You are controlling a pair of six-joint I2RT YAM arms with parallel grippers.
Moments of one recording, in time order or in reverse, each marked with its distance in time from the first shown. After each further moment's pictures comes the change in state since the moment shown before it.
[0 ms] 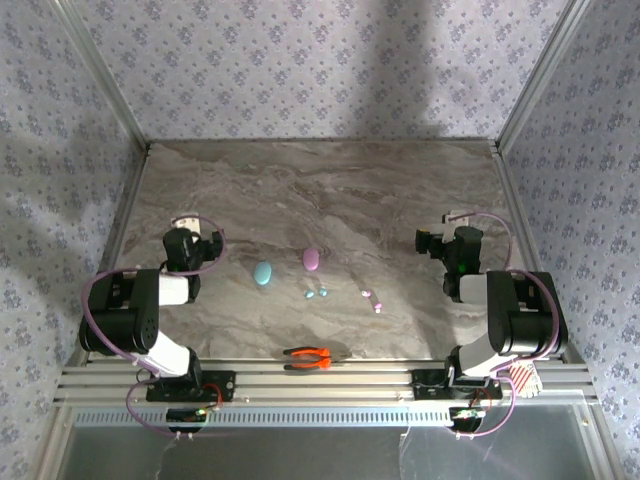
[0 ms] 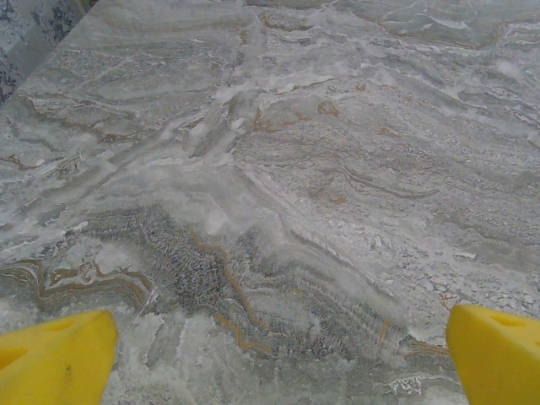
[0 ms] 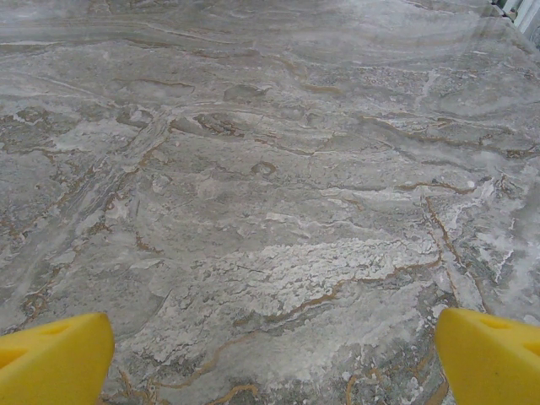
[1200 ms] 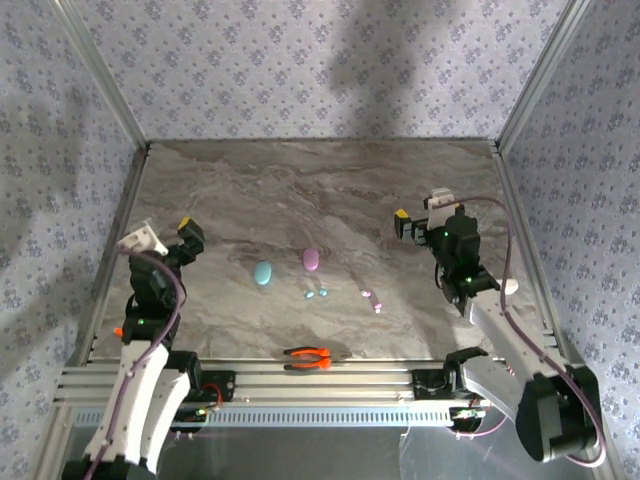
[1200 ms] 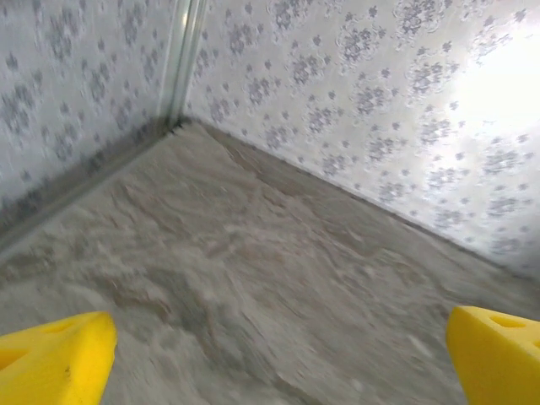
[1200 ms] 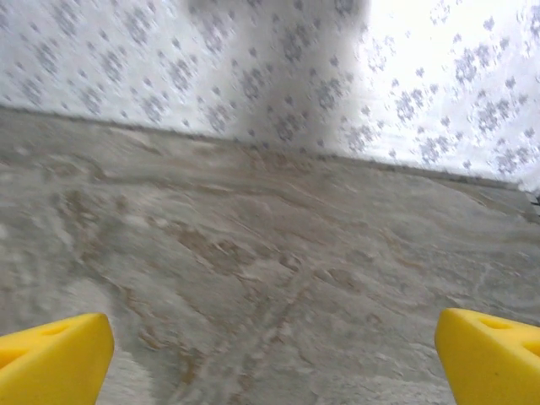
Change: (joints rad) left arm -0.060 -1.025 0.039 -0.787 -0.114 -0.432; right arm 0.297 -0.573 0.185 -0.541 0.075 -0.005
